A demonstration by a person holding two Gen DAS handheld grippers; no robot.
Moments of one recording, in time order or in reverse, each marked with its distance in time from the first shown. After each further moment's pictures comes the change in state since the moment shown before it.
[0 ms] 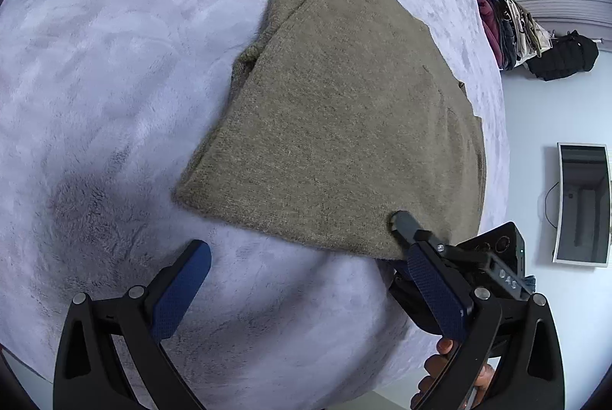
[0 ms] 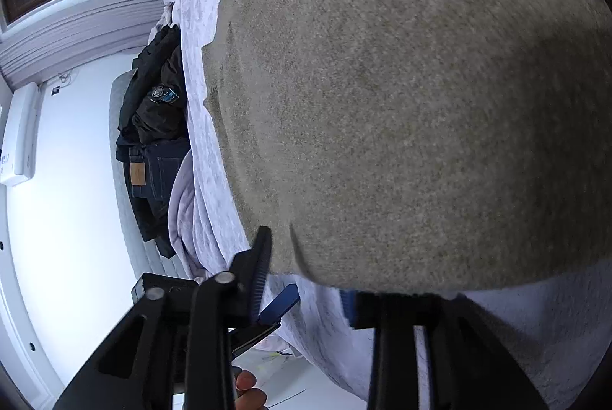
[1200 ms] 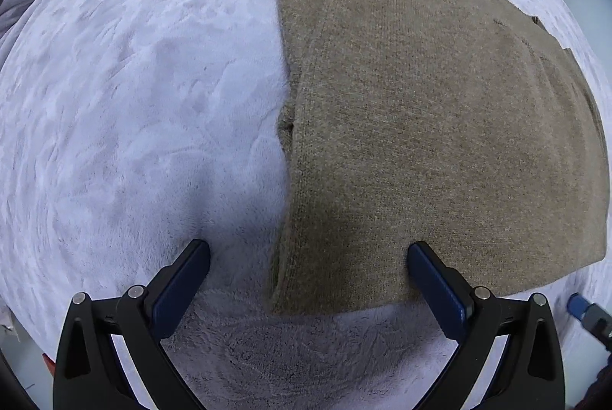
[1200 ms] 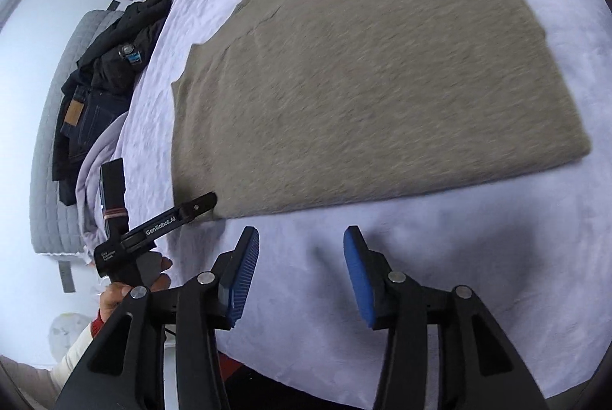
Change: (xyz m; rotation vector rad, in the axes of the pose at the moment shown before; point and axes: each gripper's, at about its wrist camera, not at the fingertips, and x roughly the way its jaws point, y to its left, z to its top) left arm 0.020 -0.013 0.019 0.327 -0.049 0.520; right arm -0.102 0.023 -0.028 -0.343 -0.060 -0.407
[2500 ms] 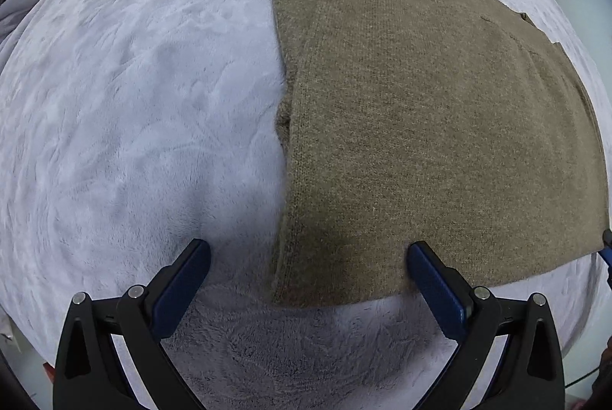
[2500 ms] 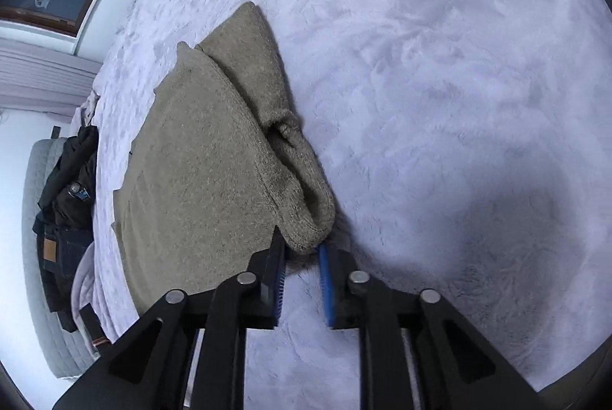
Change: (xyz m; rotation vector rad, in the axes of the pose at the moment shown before) left arm -0.020 0.005 -0.015 0.034 -0.024 0.006; right arm -0.078 -0.111 0.022 0.344 -0.291 -0.167
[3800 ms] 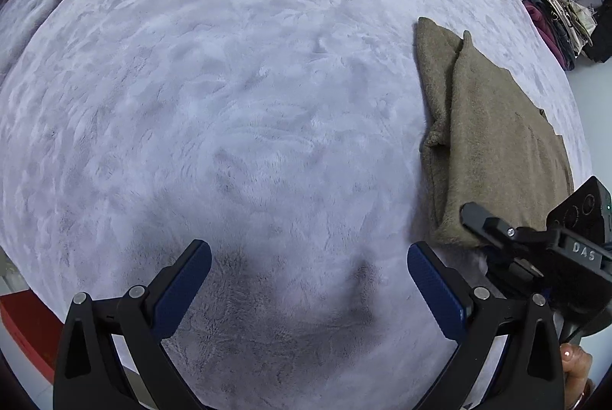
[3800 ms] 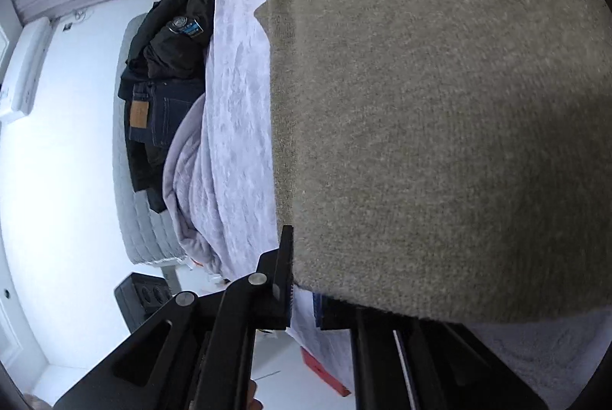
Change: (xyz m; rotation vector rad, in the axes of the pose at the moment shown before) left arm -0.069 0.133 -0.053 -0.273 -0.070 -0.075; right arm 0.171 0.226 -0.144 -0.170 0.517 0.505
